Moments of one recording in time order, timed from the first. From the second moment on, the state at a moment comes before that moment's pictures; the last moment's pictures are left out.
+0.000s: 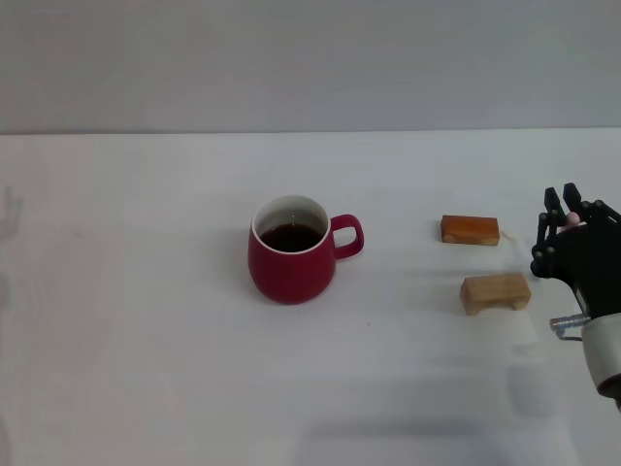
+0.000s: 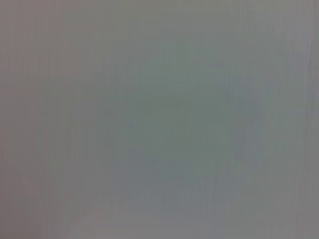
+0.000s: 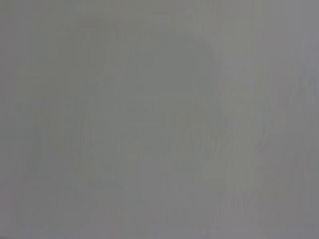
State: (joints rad) left arm -0.45 -2.05 -1.73 -0.22 2.73 0.86 -0.06; right arm 0.05 2.07 0.80 0.93 -2.20 -0.88 -0.67
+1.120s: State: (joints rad) left arm -0.45 -2.06 -1.73 -0.22 2.73 0.86 -0.06; right arm 0.06 2.07 0.81 0.94 -2.19 -0.89 -0.67
